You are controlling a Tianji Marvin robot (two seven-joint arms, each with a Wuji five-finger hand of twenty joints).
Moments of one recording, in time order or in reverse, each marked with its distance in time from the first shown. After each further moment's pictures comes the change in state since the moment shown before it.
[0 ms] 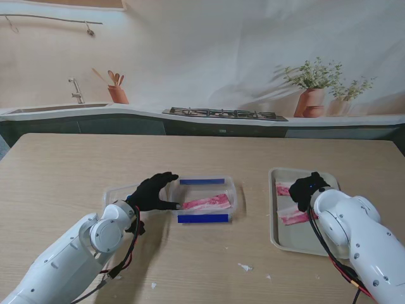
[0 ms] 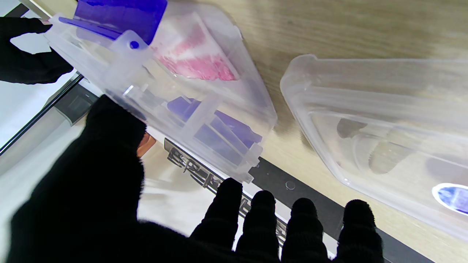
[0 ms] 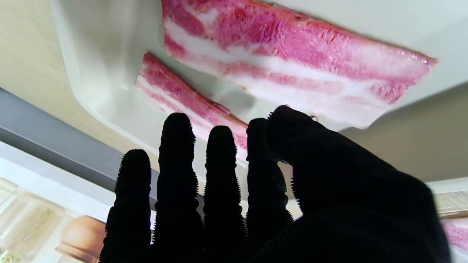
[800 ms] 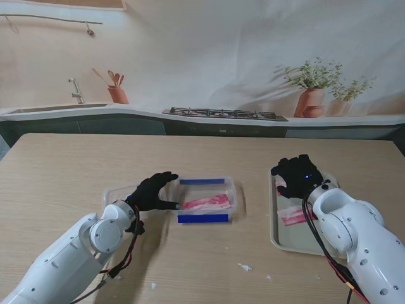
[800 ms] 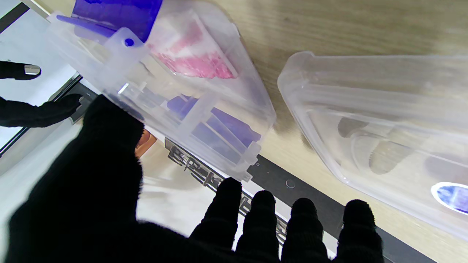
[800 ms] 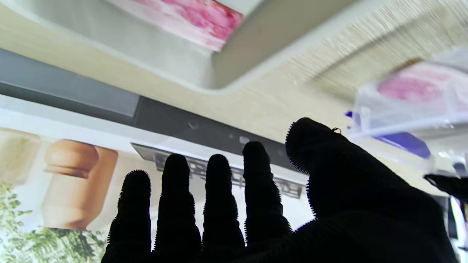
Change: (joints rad) left arm -0.005 -0.002 0.001 0.016 0.000 -0.016 0.011; right arm -0.071 -0.022 0.062 -0.092 0.146 -0.037 -0.287; left_hand -0.006 0.000 -0.007 0.000 0.000 -0.005 0.001 0.000 0.000 0.000 0.000 0.000 0.000 0.000 0.000 0.000 0.000 0.000 0.000 0.000; right_hand -0.085 0.143 -0.147 0.071 -0.175 0.065 -0.180 0.042 -0.276 0.024 -0.183 -0.161 -0.302 0.002 -0.381 -0.188 -0.119 -0.032 -0.246 -0.096
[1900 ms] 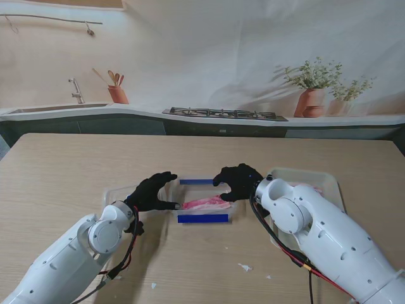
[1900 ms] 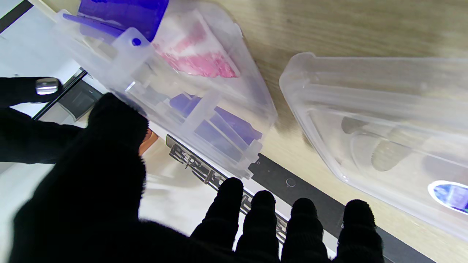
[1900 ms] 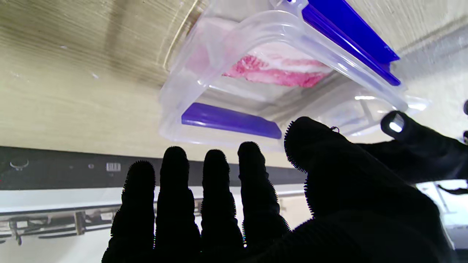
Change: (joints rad) left arm 0.015 0.001 -0.018 -0.014 -0.002 -0.006 -0.006; right arm 0.313 -0.021 -0.448 0.130 0.398 0.031 0.117; left_hand 0.015 0.000 0.003 0.000 0.000 0.012 0.000 0.000 0.000 0.000 0.000 0.000 0.000 0.000 0.000 0.000 0.000 0.000 0.000 0.000; right_hand 0.015 0.003 -0.017 0.000 0.003 0.046 0.001 -0.002 0.036 0.026 0.056 0.023 0.038 0.012 0.081 0.029 0.072 -0.039 0.054 0.002
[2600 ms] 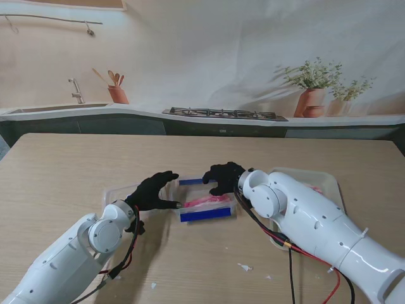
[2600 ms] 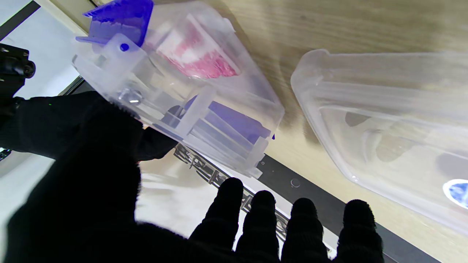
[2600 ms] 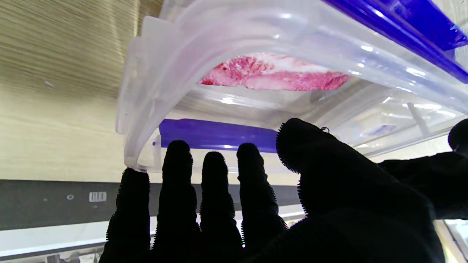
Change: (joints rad) left arm -0.001 0.001 0.002 -0.013 -0.004 0.000 -0.009; right arm 0.277 -0.063 -0.317 0.270 0.195 0.083 -0.060; left_hand -0.030 0.014 -0.005 0.000 0.000 0.000 0.000 0.000 0.000 0.000 0.000 0.000 0.000 0.000 0.000 0.000 0.000 0.000 0.000 0.000; right_hand 0.026 -0.002 0.032 0.000 -0.014 0.001 -0.004 0.000 -0.024 0.000 0.000 0.000 0.037 -0.038 0.065 0.012 -0.036 0.033 -0.015 -0.067
